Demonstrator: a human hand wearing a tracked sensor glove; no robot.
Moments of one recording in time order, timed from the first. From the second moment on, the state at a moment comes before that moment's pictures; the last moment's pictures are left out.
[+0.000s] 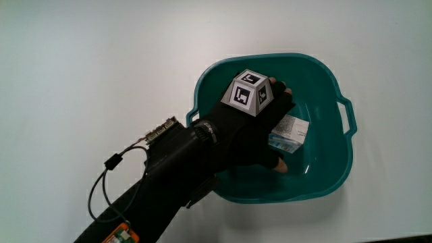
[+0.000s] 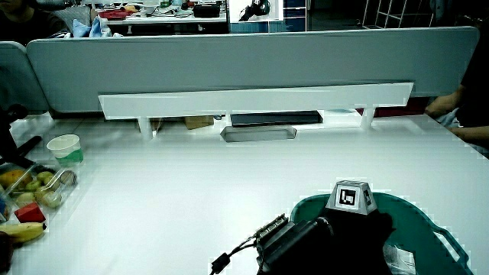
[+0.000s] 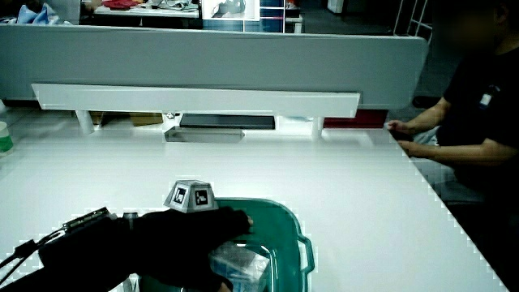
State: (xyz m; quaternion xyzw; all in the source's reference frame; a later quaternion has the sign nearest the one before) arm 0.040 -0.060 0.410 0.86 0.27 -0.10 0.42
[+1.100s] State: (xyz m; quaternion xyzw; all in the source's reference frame) arm 0.044 -0.065 0.418 0.87 0.28 -0.11 0.39
